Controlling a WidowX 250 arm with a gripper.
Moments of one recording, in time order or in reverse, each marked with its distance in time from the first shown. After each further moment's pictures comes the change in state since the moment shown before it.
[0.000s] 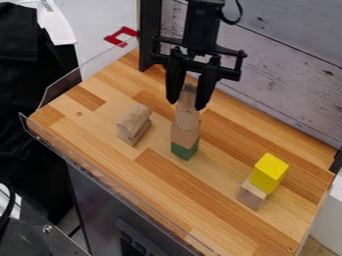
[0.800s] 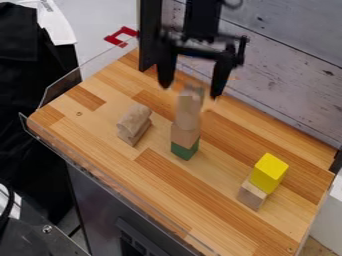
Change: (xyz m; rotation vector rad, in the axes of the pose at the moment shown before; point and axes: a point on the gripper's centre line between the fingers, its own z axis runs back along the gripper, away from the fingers) arm -0.003 -0.001 0.024 -0.034 -0.057 -0.007
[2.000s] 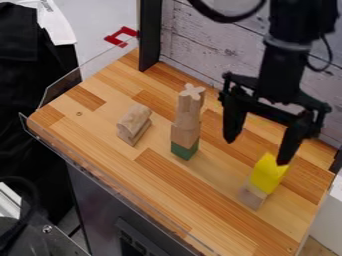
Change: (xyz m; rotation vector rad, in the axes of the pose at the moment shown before) arm -0.034 -0.090 -0.047 0.032 -0.040 -0.319
